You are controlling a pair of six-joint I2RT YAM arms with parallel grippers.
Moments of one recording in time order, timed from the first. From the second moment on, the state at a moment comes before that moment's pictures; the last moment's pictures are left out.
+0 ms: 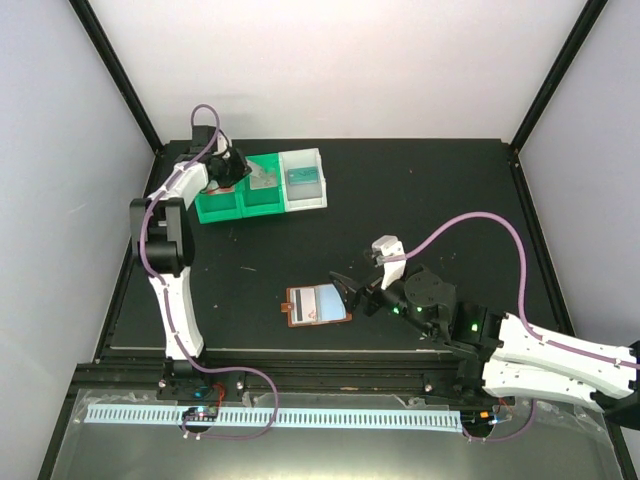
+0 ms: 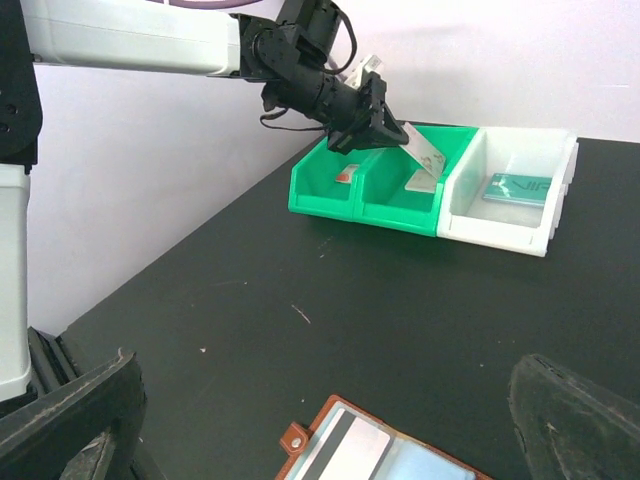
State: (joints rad) left arm 0.02 2.17 1.75 -0.42 0.42 -0.56; right arm 1.21 0.81 0.70 -0.11 0.38 0.37
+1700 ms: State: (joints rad) left arm 0.00 2.28 1.86 -0.41 0.47 -0.55; right arm 1.21 0.83 0.72 -0.12 0.41 0.35
